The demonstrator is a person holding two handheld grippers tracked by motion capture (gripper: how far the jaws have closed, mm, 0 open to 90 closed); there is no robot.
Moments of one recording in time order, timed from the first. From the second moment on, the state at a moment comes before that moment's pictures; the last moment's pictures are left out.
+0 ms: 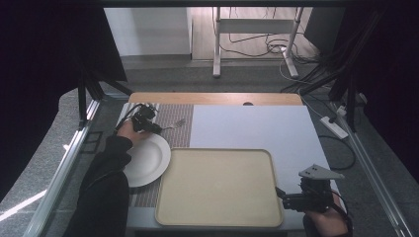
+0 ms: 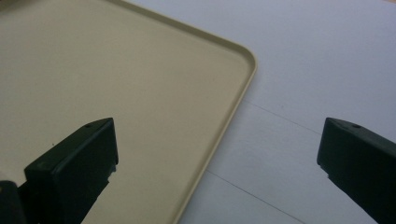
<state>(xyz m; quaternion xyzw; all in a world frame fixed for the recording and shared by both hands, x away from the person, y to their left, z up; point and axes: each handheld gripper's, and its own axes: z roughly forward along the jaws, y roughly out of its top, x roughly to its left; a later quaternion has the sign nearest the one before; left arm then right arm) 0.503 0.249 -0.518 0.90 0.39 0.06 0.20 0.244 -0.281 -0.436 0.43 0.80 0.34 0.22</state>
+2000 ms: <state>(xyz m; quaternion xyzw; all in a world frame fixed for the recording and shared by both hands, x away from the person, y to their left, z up) 0.416 0.128 -0.470 0.90 0.34 0.02 0.27 0.242 -0.281 -0.435 0.43 0.80 0.35 0.23</state>
